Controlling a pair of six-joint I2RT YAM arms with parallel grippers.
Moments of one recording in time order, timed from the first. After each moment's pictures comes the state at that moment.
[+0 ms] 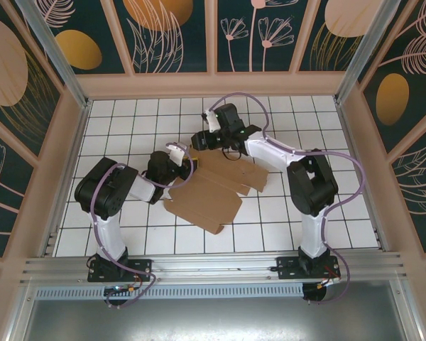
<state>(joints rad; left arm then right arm) -0.42 1.91 0.62 0.95 0.30 -0.11 0.64 1.96 1.50 -0.26 -0.33 0.29</state>
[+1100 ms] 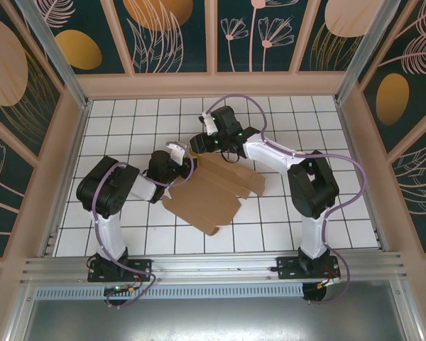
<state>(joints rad) -0.42 1.93 0.64 0.96 0.32 -0.16 0.67 1.93 1.48 -0.28 -0.27 0.26</state>
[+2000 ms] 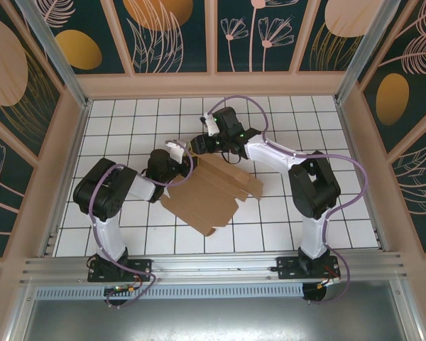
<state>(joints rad) -0.43 1.89 0.64 0.95 0.31 -0.16 0.66 1.92 1.45 -0.25 -0.31 0.28</state>
